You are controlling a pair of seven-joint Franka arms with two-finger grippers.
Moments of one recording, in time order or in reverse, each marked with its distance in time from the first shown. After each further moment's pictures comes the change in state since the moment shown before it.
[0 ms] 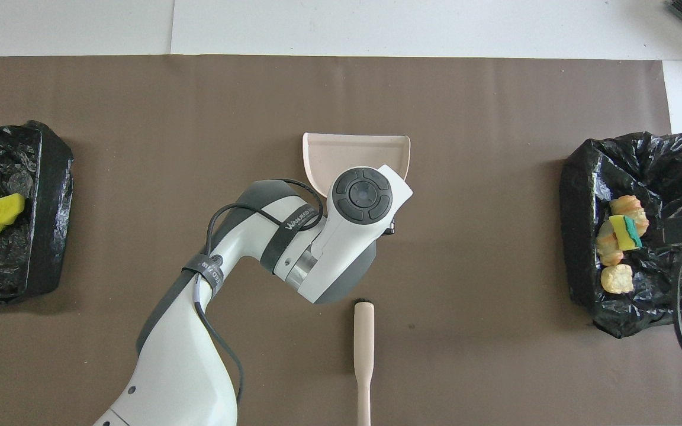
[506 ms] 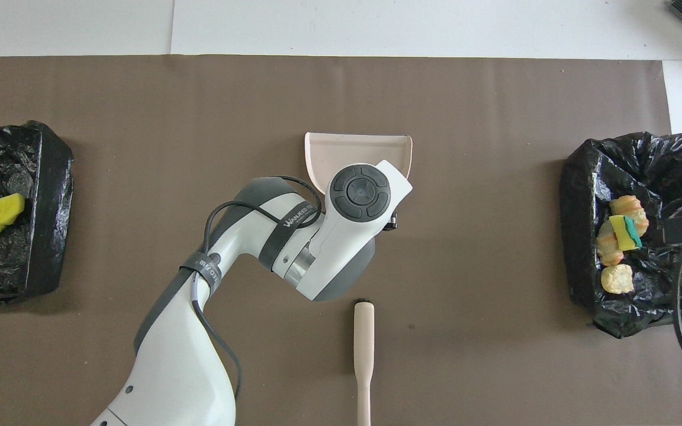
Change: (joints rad) left arm 0.001 0.000 0.015 0.013 0.000 0.013 0.001; right arm 0.000 0.000 0.000 0.000 0.000 0.000 0.000
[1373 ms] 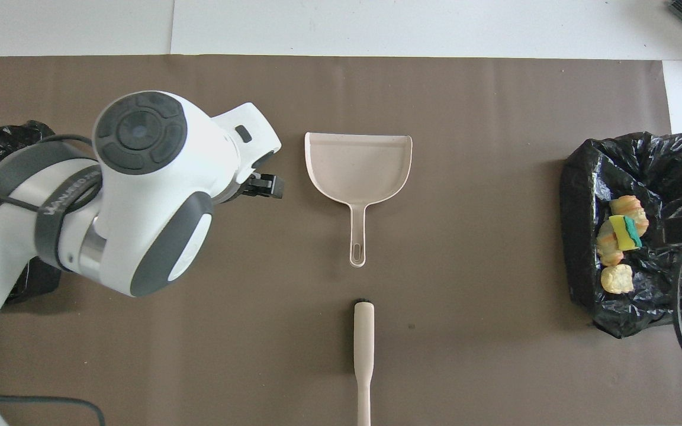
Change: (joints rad) left arm 0.265 -0.380 0.030 -0.144 0.052 -0.199 0.423; right arm 0.000 0.000 0.000 0.000 0.000 0.000 0.000
